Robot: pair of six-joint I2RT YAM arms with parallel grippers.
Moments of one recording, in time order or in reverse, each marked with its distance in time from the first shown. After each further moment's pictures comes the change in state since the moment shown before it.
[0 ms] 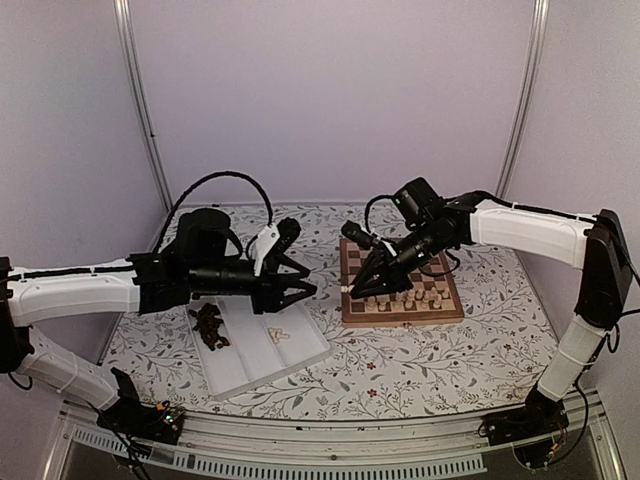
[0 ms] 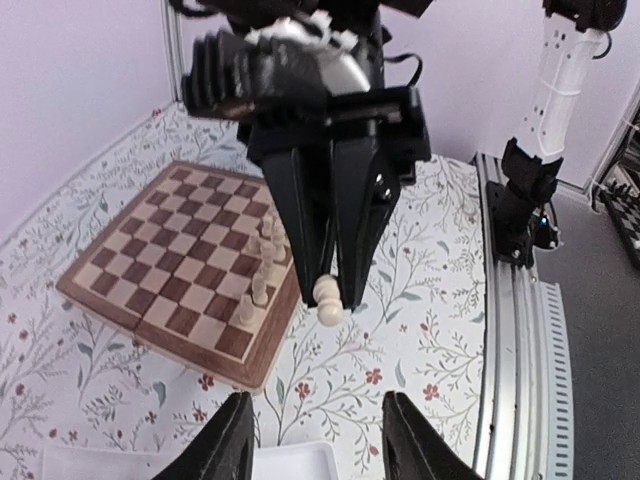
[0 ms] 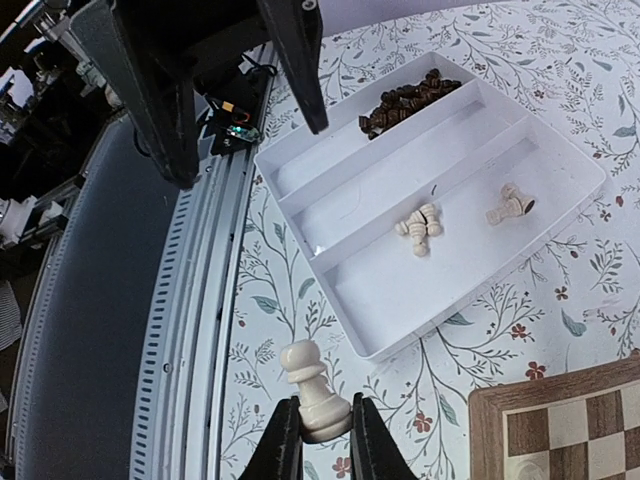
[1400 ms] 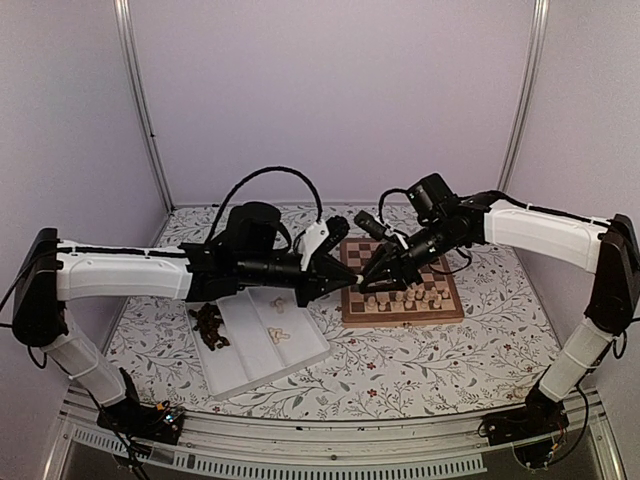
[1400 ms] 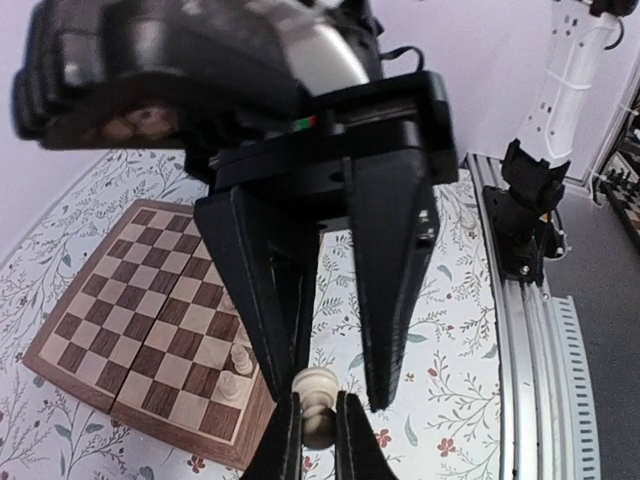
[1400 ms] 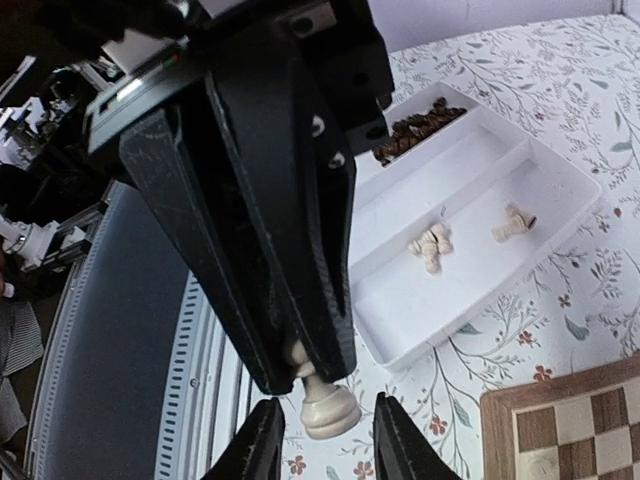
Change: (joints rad) left arm -0.089 0.262 0.173 0.176 0.000 0.055; right arm -0.052 -0.055 -0.044 0.037 -0.110 0.073
